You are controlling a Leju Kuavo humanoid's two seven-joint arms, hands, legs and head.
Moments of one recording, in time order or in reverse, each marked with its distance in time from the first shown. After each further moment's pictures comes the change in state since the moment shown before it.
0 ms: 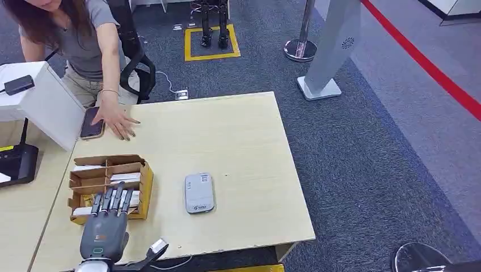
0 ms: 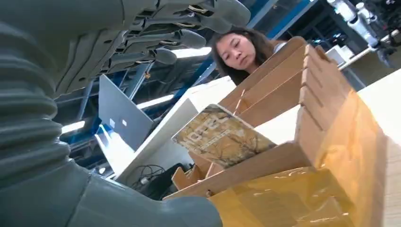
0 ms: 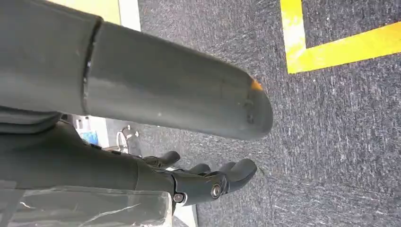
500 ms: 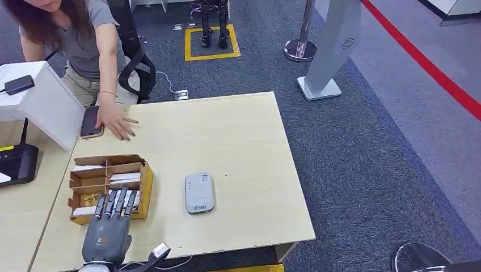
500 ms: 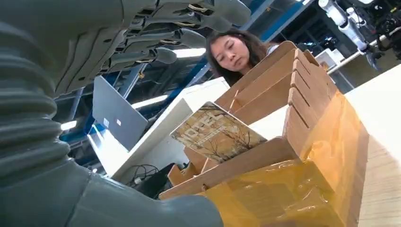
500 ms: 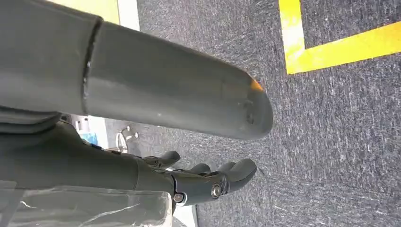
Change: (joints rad) left arm 0.015 0.000 -0.013 -0.002 0.000 0.023 -0.023; right arm 0.000 0.000 0.000 0.000 -0.009 -0.002 -0.003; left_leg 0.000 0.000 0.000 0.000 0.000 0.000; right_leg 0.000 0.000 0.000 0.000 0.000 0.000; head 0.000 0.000
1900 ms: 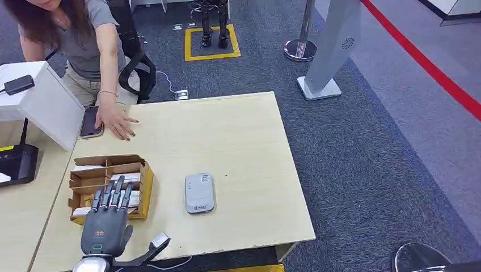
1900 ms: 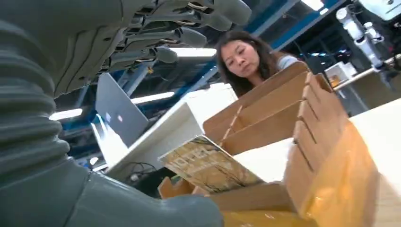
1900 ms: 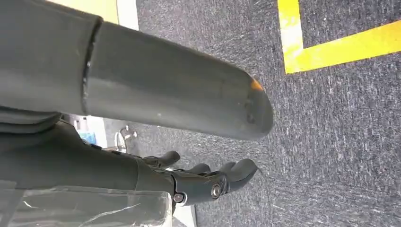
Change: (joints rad) left arm -0.030 -0.036 0.045 0.038 0.000 0.096 -0.036; right arm 0.000 -0.004 0.000 0.000 0.000 0.003 -0.001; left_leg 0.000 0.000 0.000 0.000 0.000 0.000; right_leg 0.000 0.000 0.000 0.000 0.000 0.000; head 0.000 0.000
